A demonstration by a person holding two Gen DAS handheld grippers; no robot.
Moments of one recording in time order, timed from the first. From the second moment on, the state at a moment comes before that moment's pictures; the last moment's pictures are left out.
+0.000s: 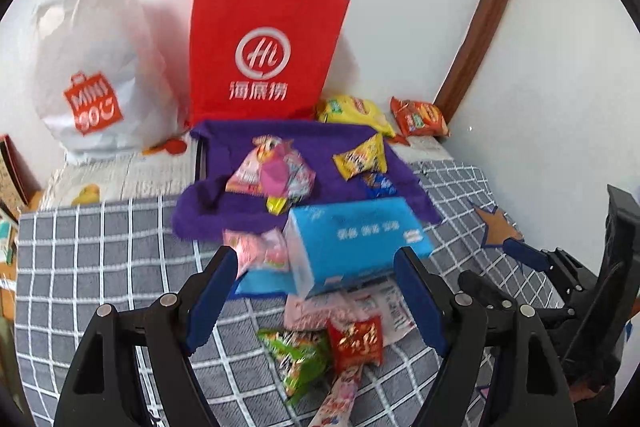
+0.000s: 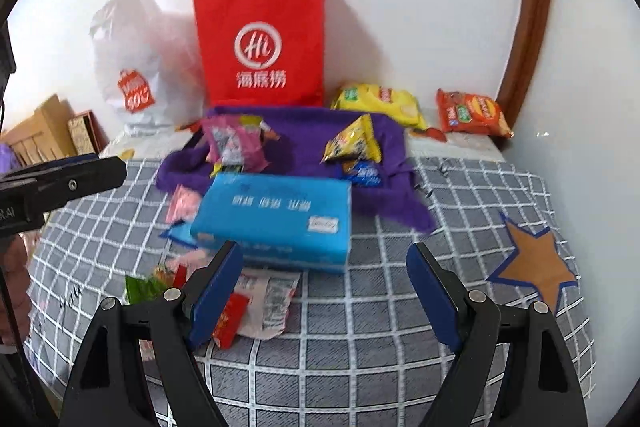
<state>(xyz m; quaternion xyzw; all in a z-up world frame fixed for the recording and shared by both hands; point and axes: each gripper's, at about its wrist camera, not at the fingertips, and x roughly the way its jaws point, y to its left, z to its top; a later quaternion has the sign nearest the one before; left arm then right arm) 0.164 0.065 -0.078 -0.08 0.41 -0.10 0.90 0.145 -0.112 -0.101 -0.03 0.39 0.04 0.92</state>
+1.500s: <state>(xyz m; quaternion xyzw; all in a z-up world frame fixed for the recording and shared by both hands) 0.155 0.098 -0.146 -0.11 0.49 -0.09 0.86 0.176 -0.097 -0.202 0.00 0.49 0.06 0.87</state>
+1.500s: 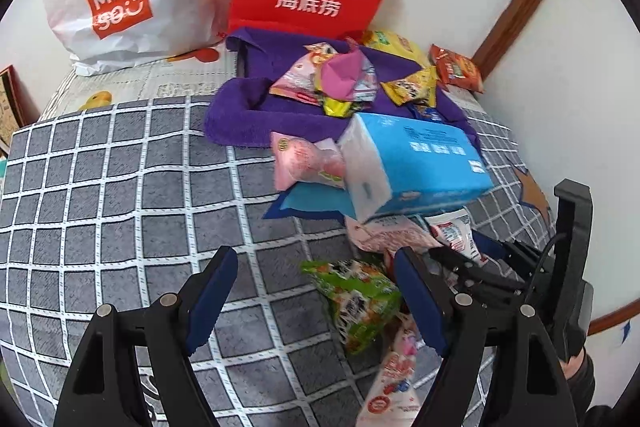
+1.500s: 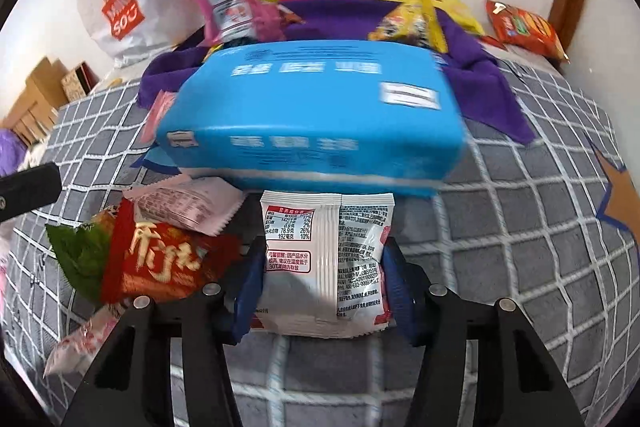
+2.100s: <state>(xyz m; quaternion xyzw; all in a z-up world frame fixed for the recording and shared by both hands) 0.144 0.066 -0.182 -0.10 0.52 -0.09 0.85 0.174 -0.136 -0.209 0.00 0.45 0.05 0.89</state>
